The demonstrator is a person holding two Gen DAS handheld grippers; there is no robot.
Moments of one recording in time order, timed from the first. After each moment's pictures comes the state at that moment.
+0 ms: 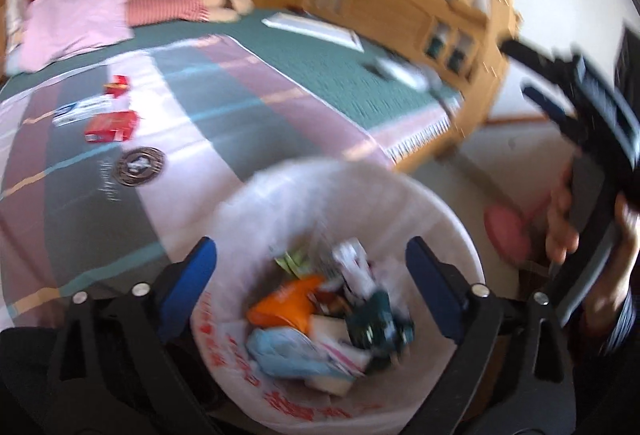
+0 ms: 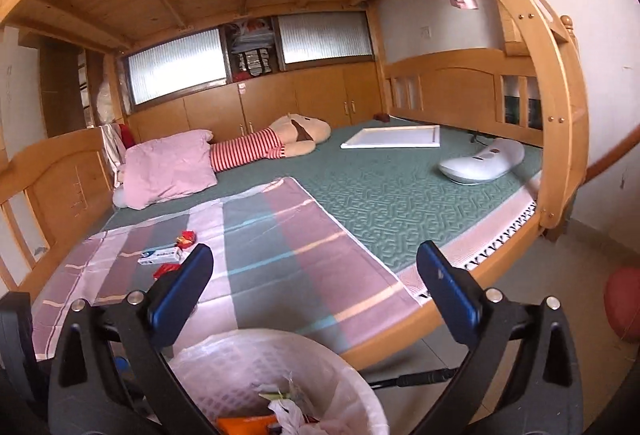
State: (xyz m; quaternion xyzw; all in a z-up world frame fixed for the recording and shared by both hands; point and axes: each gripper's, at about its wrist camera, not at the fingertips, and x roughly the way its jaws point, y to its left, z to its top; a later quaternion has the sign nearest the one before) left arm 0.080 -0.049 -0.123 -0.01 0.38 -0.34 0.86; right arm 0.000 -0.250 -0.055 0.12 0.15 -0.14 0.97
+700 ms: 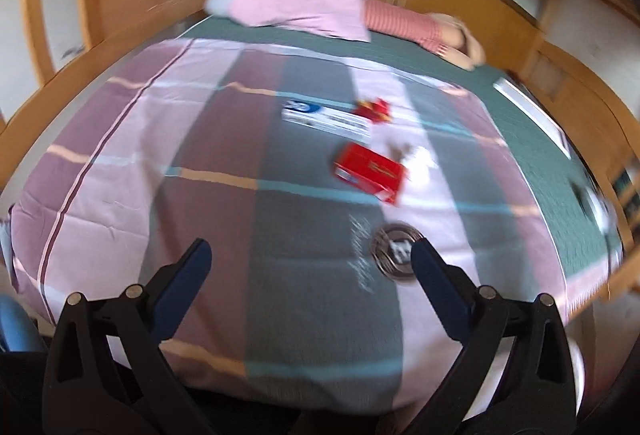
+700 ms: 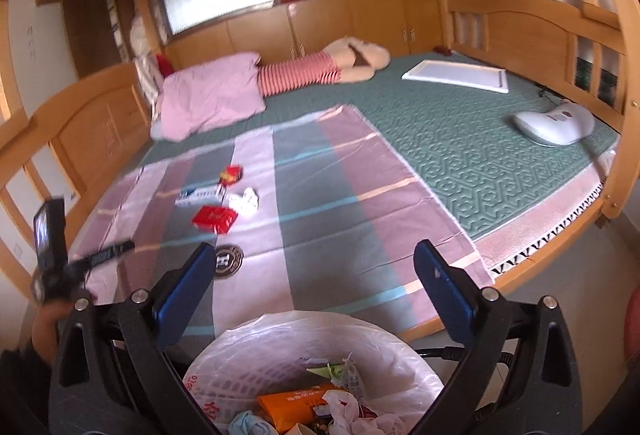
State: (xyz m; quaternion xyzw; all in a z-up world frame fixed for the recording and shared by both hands) left arm 0.253 0.089 -0.130 -0.10 0.41 0.02 0.91; right arm 0.103 -0.219 -0.062 0.11 0.30 -0.03 0.95
